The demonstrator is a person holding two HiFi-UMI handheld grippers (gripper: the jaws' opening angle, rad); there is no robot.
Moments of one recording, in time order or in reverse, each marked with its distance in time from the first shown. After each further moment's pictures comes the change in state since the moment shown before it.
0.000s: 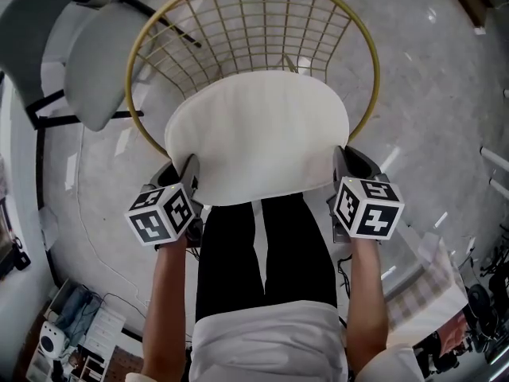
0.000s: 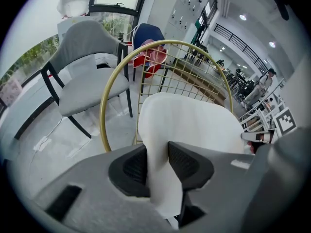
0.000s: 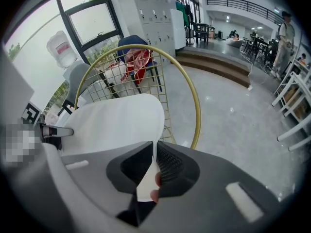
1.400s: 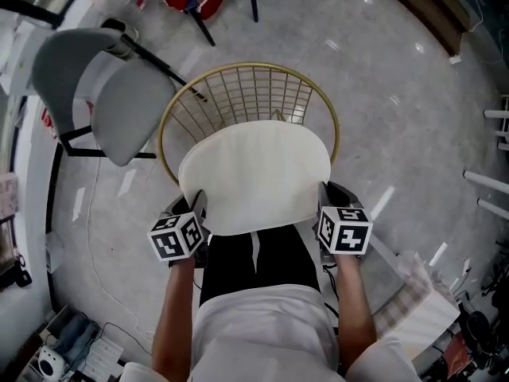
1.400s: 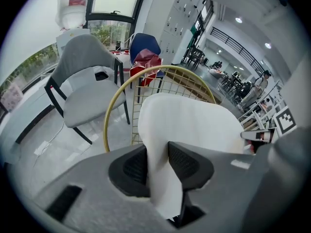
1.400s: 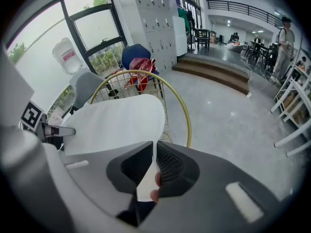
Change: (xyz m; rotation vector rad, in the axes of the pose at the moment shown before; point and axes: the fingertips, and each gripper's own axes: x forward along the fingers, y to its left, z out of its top) left arm -0.064 -0.036 0.040 0.021 -0.034 -0.016; right arm -0.074 0.007 0.045 -0.024 -0.034 0.007
